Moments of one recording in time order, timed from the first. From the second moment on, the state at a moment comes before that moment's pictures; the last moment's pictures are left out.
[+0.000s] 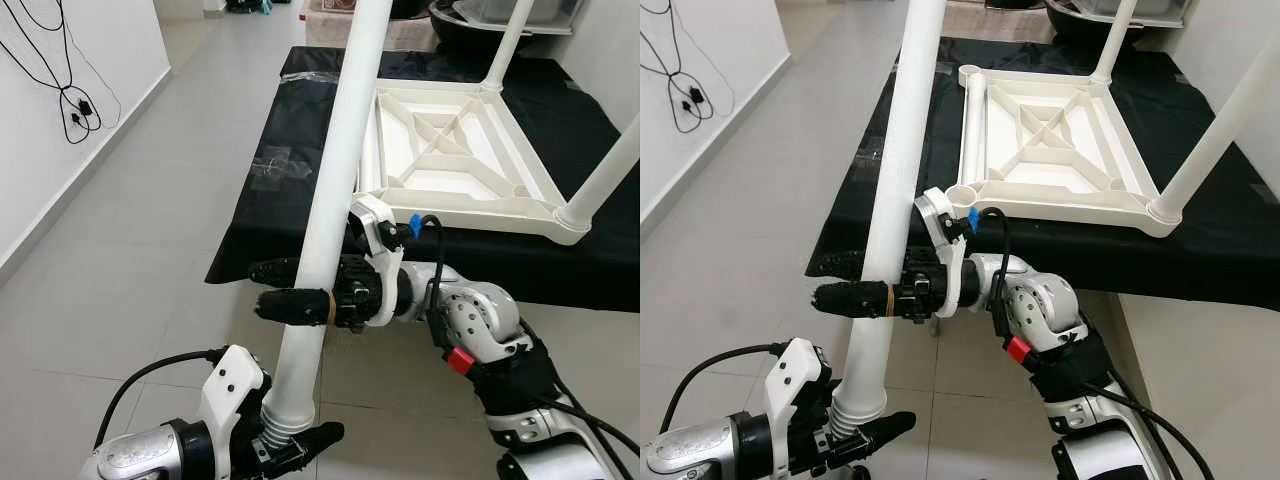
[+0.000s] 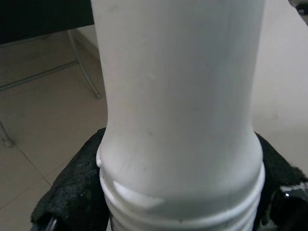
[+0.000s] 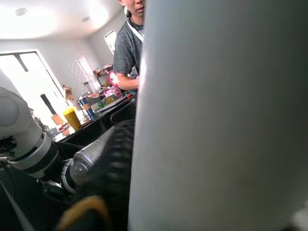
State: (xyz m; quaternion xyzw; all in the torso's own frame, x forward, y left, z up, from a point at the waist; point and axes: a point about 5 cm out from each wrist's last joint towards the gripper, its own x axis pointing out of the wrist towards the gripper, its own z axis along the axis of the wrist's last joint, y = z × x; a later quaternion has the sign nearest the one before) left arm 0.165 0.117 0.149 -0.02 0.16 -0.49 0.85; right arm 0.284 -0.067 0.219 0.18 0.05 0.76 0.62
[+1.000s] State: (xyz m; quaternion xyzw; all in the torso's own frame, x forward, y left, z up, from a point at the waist) left arm 0.175 0.124 0.144 0.01 0.16 -0.45 0.88; right arm 0.299 -0.067 0.234 0.19 0.02 0.74 0.65
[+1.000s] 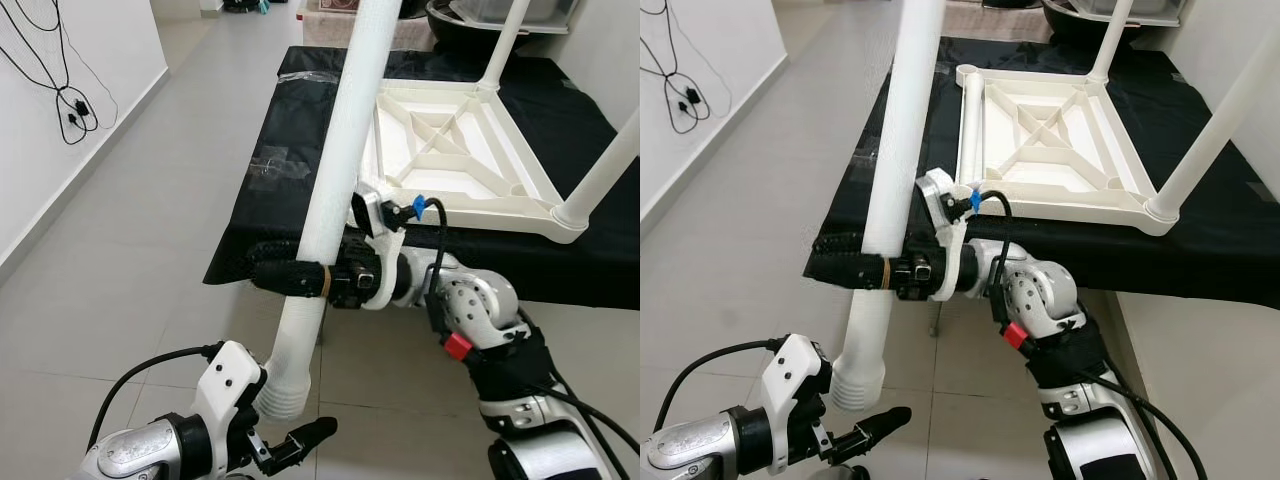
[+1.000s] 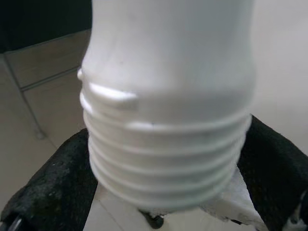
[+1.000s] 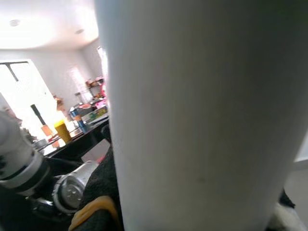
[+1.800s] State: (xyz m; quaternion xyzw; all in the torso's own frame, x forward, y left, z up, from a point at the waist) left arm 0.243 0.129 0.196 0.05 -0.06 -0.13 0.99; right arm 0.371 -0.127 0.255 0.07 -0.15 0.17 0.97
